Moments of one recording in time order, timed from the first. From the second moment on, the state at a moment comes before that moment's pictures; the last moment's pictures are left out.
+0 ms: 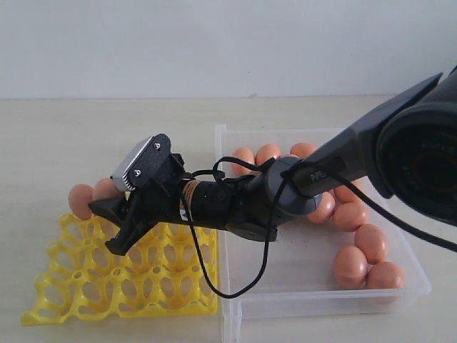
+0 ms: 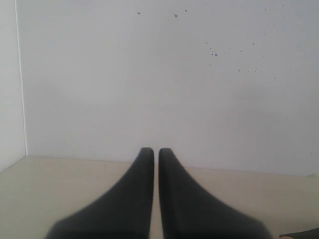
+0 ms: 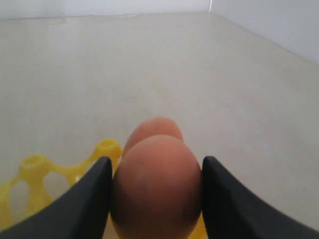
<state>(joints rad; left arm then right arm) 0.12 0.00 0.00 -0.31 -0.05 0.28 0.78 2.31 -1.25 -0.62 -0.83 0.28</state>
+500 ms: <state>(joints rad) 0.12 0.00 0.00 -0.31 -0.05 0.28 0.78 2.32 -1.26 -0.54 -0.78 0.26</state>
